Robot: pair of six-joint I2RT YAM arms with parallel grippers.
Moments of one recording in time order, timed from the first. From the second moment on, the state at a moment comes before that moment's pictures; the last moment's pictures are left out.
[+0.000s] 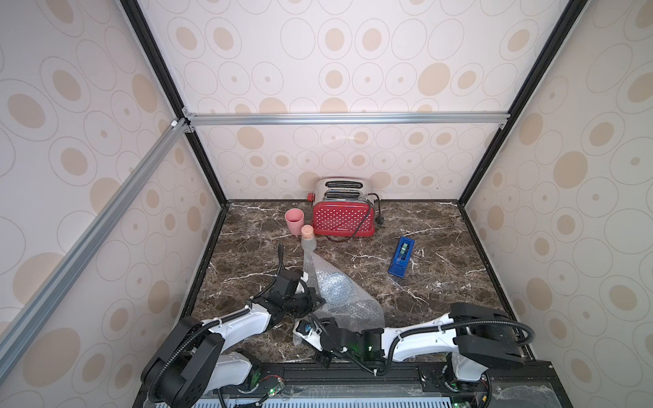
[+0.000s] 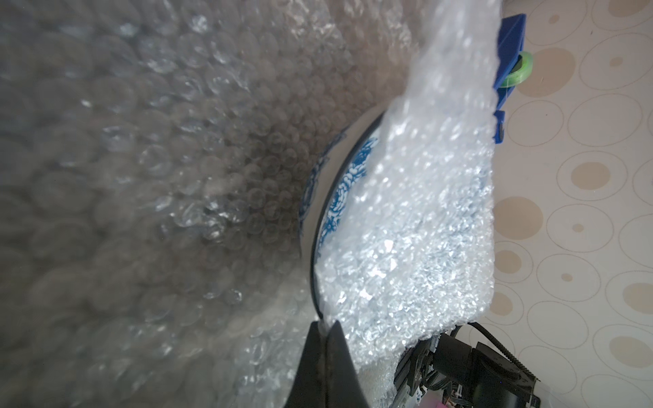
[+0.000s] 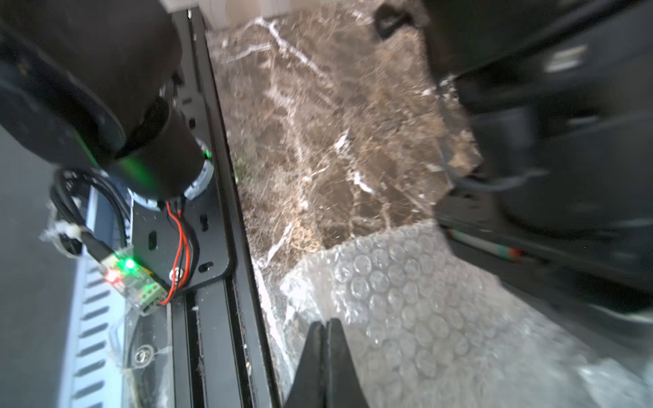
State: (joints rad) left arm -0.52 1.26 0.39 0.09 0.46 -0.95; right arm 1.42 1.65 0.79 0.27 0.15 0.17
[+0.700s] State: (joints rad) left arm -0.52 1.29 0.42 0.03 0.45 -0.90; right arm 1.18 1.47 0.55 0.35 -0.04 0.32
